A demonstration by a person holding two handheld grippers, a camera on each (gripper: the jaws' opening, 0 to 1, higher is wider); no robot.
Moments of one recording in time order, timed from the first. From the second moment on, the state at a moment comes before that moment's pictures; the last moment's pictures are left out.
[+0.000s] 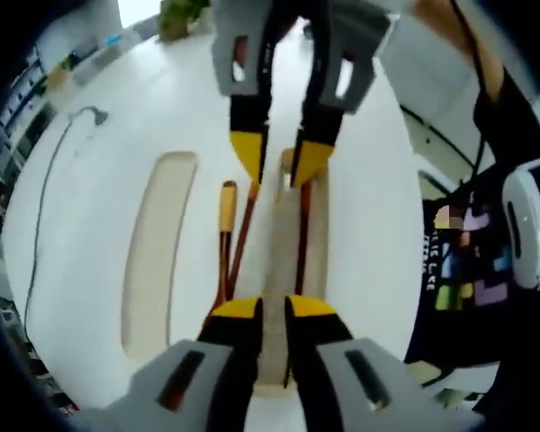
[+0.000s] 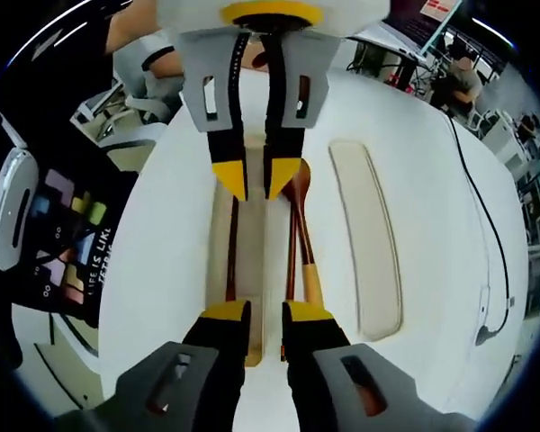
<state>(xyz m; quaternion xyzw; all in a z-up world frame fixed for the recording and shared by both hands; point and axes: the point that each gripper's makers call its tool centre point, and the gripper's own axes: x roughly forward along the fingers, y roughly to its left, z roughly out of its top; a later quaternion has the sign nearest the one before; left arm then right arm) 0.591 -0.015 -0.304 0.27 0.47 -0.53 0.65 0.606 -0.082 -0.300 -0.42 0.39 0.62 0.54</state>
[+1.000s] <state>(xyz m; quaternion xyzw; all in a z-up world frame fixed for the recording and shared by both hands) 0.611 -0.019 -0.312 0.28 0.47 -0.52 0.65 0.618 -0.082 -0.332 -0.43 0.41 0.62 0.52</state>
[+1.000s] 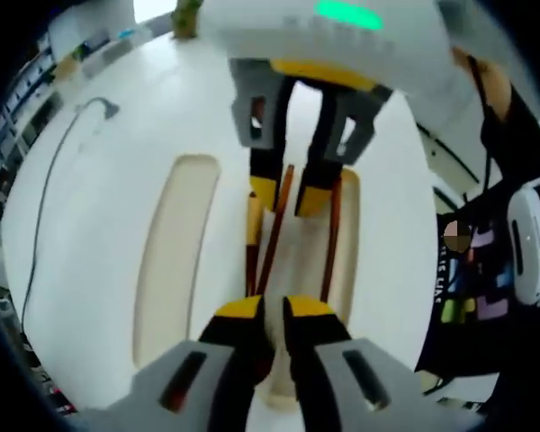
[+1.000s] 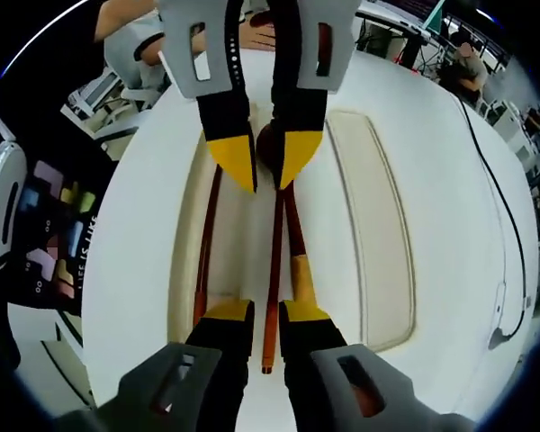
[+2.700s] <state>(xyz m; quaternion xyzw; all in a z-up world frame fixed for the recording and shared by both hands) 0.629 -0.003 -0.332 0.41 0.43 -0.53 0.61 0.616 -0.107 -0.340 -0.44 0.39 0.64 0.50</state>
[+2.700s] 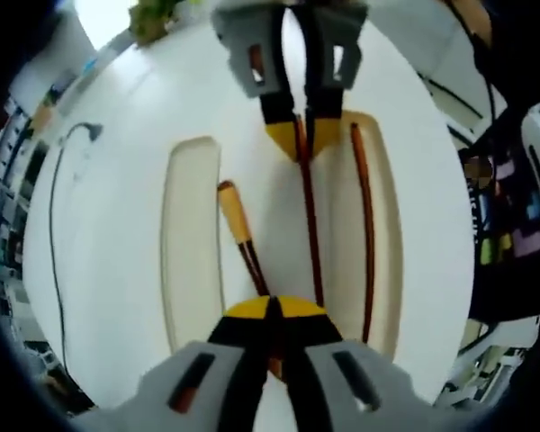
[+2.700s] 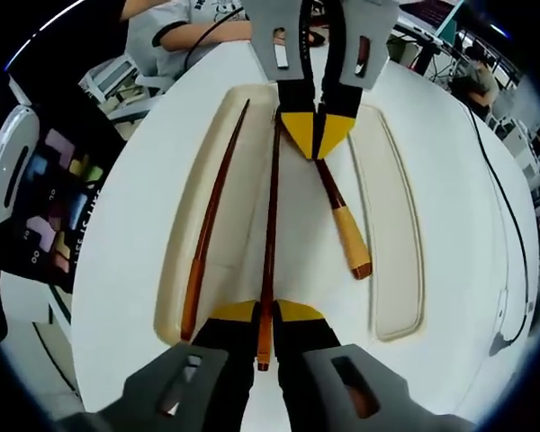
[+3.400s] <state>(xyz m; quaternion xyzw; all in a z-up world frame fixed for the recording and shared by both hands) 0.647 0.000 -0.338 0.48 0.37 -0.57 0.56 0.621 -0.131 -0.344 -0.34 0.45 0.60 0.57</state>
